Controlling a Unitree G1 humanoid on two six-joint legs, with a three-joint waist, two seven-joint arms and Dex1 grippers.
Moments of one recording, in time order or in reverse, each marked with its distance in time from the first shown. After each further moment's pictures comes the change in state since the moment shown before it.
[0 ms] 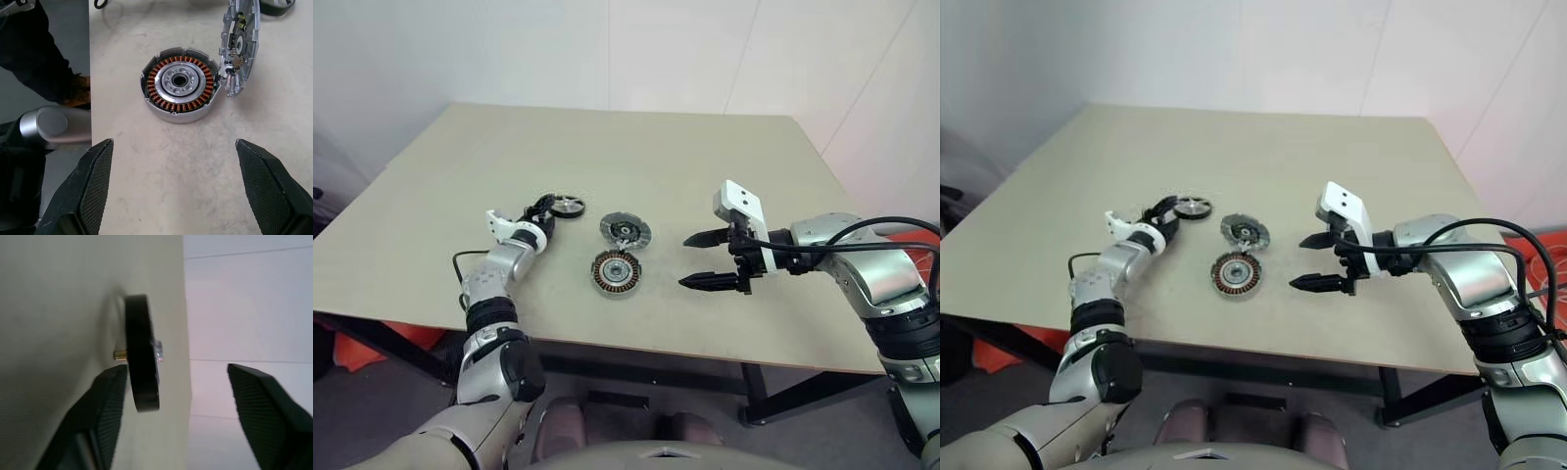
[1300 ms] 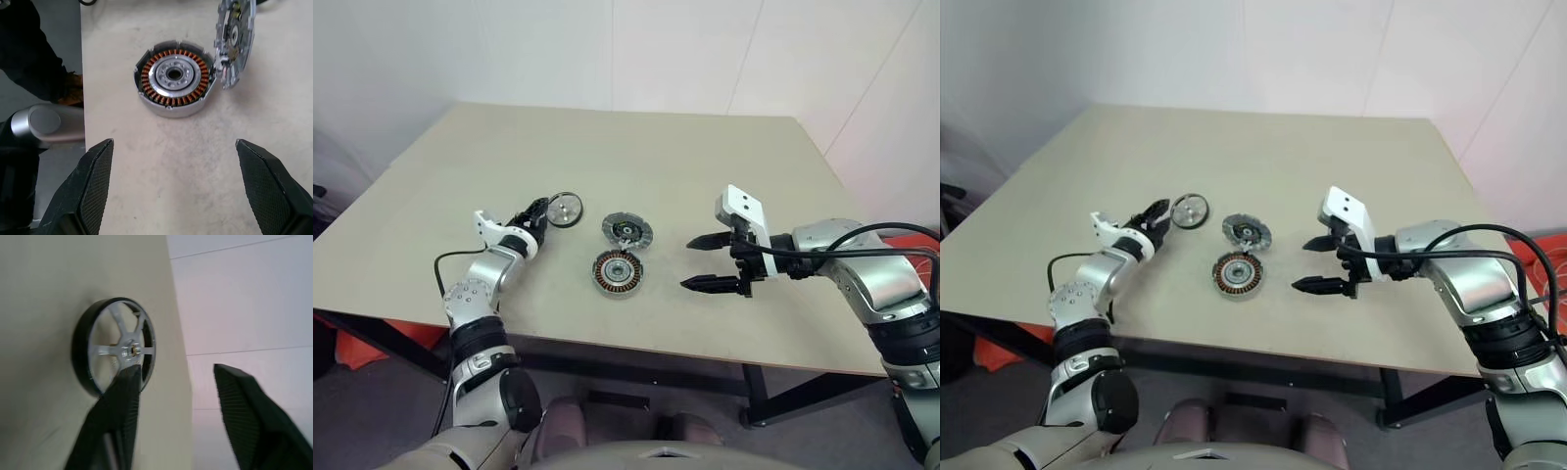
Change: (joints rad) left arm 0.161 -0.007 -0.082 -0.305 -0.129 0.129 0.108; right arm 0.042 -0.012 0.000 -0.006 -0.001 -0.019 -0.039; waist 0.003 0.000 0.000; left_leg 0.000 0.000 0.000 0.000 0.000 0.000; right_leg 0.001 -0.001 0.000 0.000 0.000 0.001
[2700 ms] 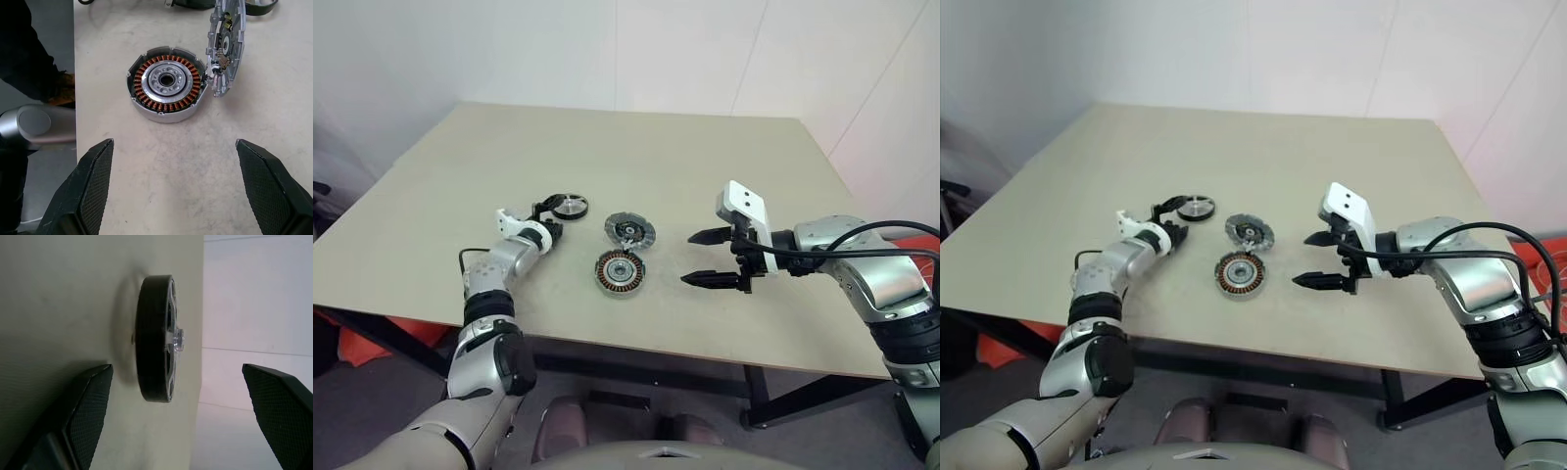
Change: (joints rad) left arm -0.192 0.067 0.000 0.411 0.055 -0.089 -0.056; right arm -0.017 -0.007 -0.002 0.000 -0.001 -0.018 -0.022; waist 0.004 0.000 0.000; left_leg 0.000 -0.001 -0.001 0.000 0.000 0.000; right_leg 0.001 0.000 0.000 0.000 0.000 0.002
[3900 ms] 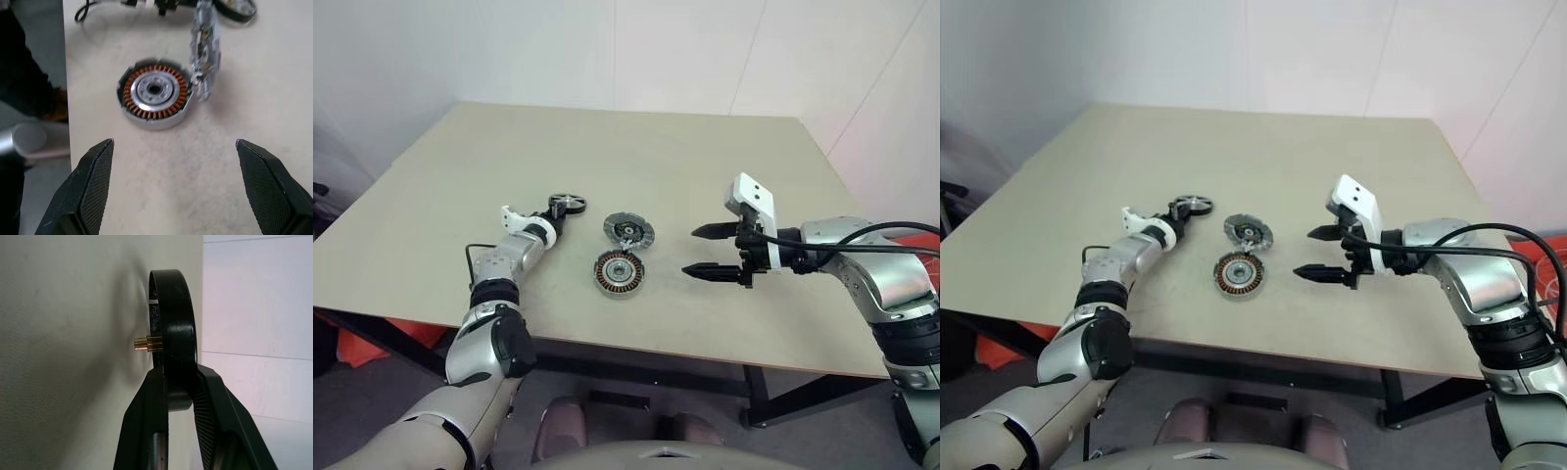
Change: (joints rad) left arm -0.087 0.030 0.022 0.185 0.088 -0.093 -0.101; right arm 0.023 0.028 -0.079 0.002 0.048 0.022 -0.046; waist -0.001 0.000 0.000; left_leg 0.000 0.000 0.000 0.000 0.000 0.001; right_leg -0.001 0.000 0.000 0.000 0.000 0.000
